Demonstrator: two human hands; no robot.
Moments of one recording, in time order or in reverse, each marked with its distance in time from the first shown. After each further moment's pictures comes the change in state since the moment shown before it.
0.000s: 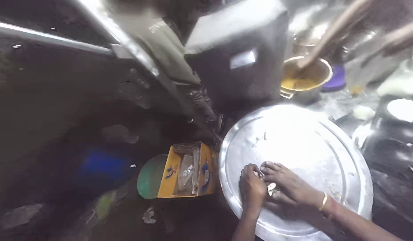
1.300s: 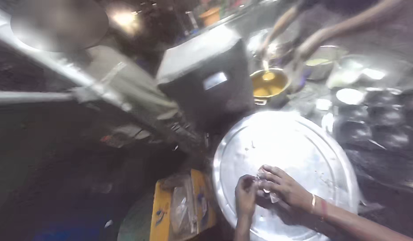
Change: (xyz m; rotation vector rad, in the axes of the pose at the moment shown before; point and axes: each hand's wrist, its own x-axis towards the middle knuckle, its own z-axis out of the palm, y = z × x) left_hand 0.025 -0.051 -0.007 -0.663 -0.183 0.211; right_hand -0.002 -0.019 0.025 -0.220 0.209 0.184
